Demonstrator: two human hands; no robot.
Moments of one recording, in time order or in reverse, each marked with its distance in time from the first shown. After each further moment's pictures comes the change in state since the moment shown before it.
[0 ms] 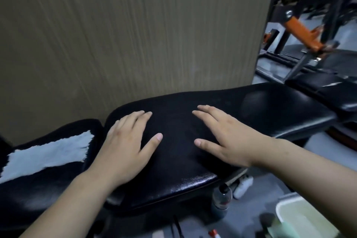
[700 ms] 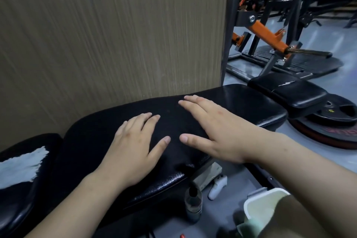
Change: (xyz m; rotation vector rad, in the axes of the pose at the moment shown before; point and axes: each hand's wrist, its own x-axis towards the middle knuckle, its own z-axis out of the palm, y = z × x) left_hand 0.035 0.110 0.033 0.043 -0.047 0.135; right_hand -0.061 0.044 -0.058 0.017 0.082 0.039
